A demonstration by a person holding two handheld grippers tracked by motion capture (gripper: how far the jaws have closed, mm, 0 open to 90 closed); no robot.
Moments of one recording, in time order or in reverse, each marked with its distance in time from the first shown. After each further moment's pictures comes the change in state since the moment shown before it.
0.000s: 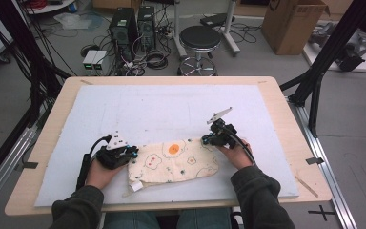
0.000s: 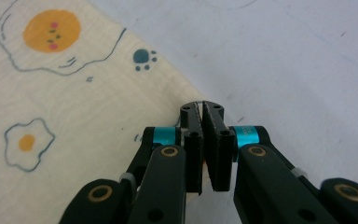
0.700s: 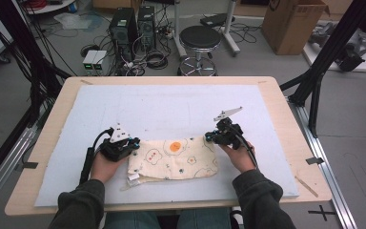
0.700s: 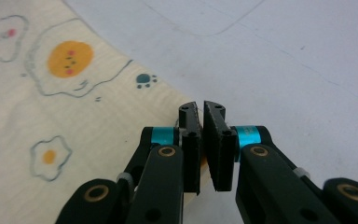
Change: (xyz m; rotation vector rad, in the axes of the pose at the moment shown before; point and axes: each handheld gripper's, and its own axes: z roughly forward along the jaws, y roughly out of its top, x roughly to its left) left arm 0.007 0.017 0.009 -0.022 0.048 -0.007; right arm 0.000 -0.005 -0.020 -0.106 -0.028 0.075
